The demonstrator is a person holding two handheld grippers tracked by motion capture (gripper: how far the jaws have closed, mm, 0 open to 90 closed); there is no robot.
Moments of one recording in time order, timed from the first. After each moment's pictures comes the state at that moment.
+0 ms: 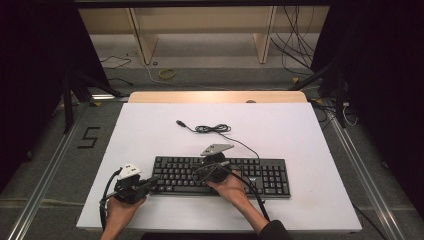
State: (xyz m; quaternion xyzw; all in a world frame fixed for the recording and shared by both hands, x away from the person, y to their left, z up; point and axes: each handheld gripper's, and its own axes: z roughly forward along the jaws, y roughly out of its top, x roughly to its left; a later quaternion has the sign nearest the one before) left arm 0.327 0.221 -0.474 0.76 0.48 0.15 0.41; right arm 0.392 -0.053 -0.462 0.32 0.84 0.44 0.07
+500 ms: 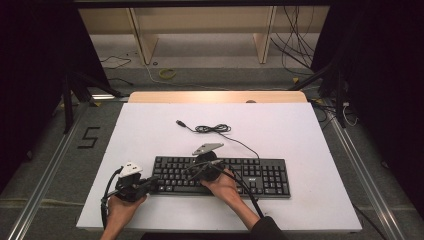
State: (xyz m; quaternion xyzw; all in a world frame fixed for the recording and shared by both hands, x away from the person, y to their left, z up) left arm 0.333 0.221 -0.477 0.77 0.48 0.14 0.40; right arm 0.400 -0.032 -0.471 0.32 0.85 0.42 0.06
